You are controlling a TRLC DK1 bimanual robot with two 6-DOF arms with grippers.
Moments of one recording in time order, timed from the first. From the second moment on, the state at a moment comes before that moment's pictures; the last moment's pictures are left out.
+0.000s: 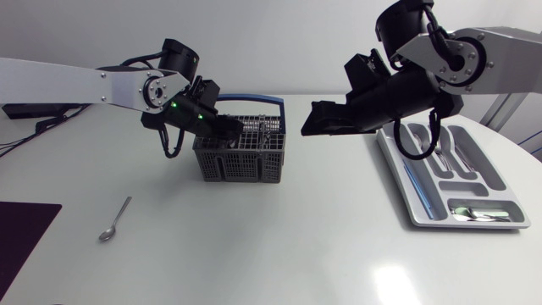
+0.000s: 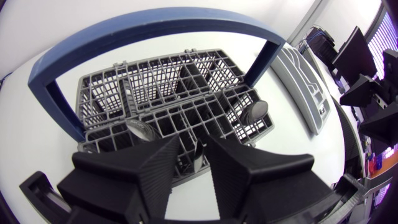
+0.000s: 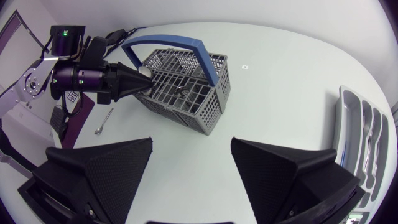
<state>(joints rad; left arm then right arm) -0.33 1.89 1.38 -0.35 0.29 -0.03 0.37 1.54 1.25 -0.56 -0.31 0.15</state>
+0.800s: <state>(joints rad) -0.34 1.89 1.38 -0.37 0.30 -0.03 0.38 1.54 1.21 -0.55 -0.31 0.15</state>
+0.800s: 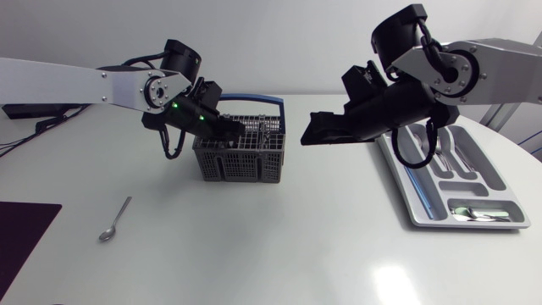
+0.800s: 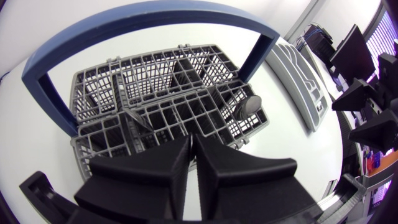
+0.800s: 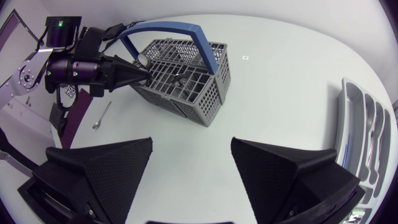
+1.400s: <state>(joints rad) -0.32 1.78 1.36 -0.39 0.37 -0.05 0.40 1.53 1.17 -0.55 -0.30 0.15</state>
